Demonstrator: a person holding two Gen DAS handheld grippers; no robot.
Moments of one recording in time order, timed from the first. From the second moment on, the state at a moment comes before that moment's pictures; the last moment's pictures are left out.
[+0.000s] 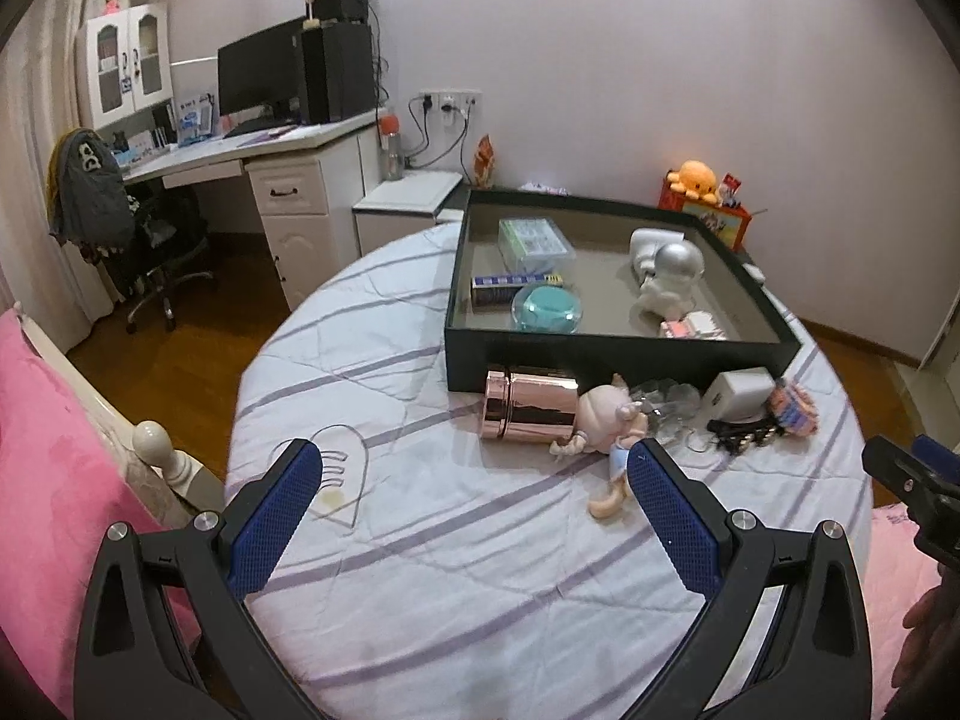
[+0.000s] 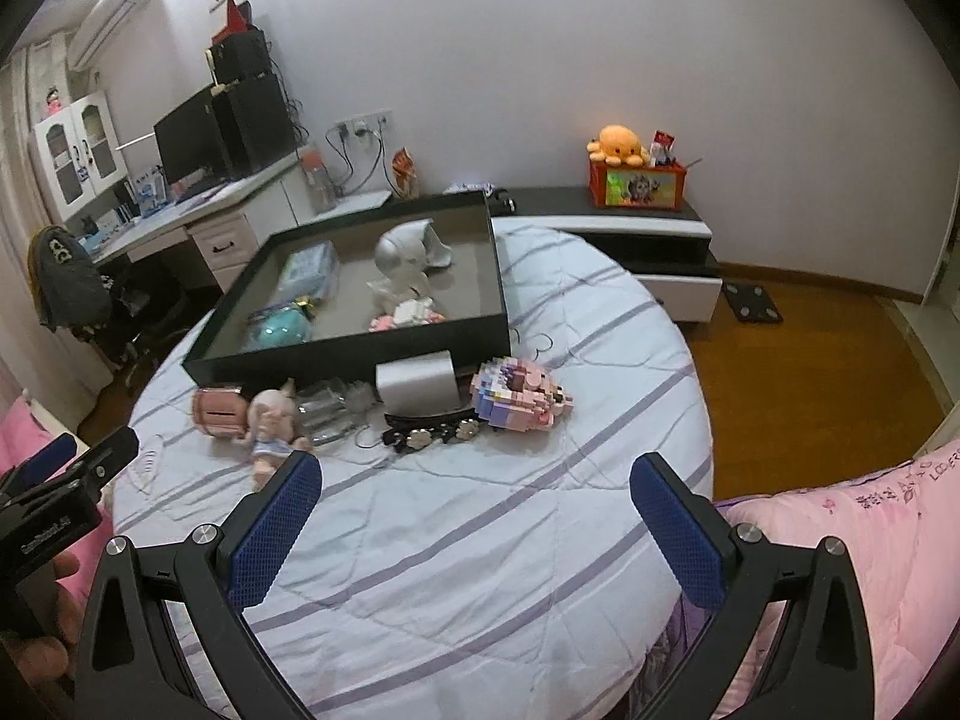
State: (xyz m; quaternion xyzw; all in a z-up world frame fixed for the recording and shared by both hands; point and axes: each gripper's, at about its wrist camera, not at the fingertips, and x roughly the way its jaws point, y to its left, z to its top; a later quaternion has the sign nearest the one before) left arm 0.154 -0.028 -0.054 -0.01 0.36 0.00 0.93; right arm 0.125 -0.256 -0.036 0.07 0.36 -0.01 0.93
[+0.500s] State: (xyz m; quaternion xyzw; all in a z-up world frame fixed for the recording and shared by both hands) left arm 0.228 -0.042 -0.108 0.01 0.40 0.00 0.91; right arm 0.197 -0.280 -0.085 0.08 0.41 -0.03 0.91
